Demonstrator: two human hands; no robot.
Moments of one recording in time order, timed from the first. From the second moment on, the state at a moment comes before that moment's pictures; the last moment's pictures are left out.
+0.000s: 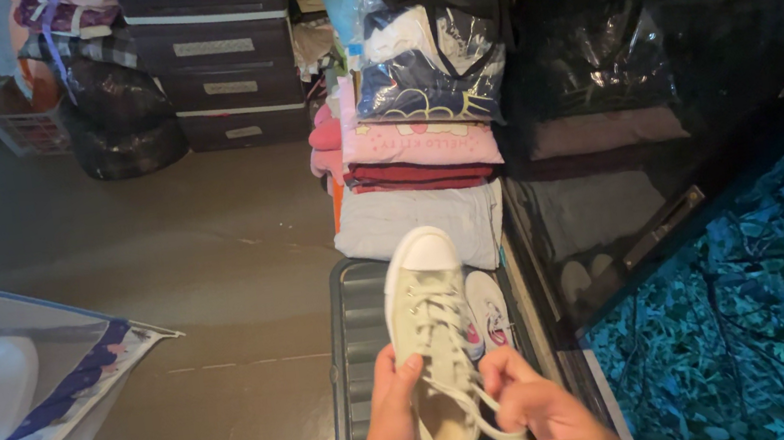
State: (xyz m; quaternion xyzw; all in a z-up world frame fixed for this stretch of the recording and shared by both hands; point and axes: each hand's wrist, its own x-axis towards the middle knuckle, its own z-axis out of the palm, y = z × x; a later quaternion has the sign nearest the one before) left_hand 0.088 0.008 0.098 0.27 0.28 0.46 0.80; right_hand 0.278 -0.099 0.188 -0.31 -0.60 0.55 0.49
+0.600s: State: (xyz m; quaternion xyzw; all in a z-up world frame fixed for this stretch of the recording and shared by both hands) left_hand 0.075 0.001 0.118 0.32 0.26 0.44 0.80; right_hand 0.246 -0.066 0.189 -0.62 -0.56 0.27 0.49
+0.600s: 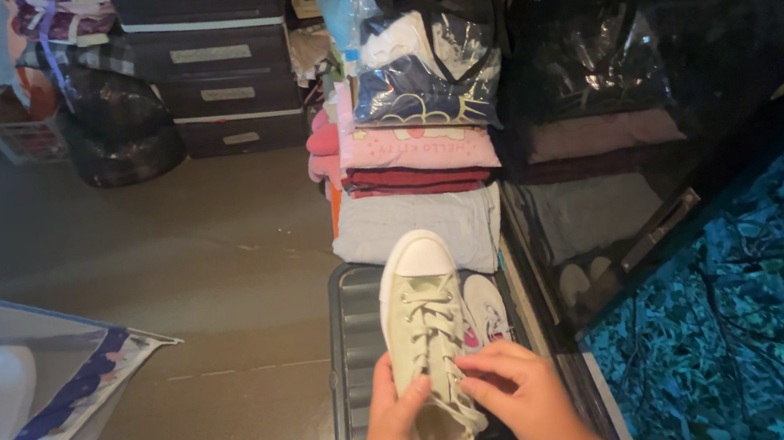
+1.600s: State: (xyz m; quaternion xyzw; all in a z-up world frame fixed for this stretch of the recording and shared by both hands) left_hand 0.066 -0.001 0.122 0.36 0.25 0.38 0.82; right_hand 0.288 -0.055 0.151 -0.49 -0.36 0.56 0.56
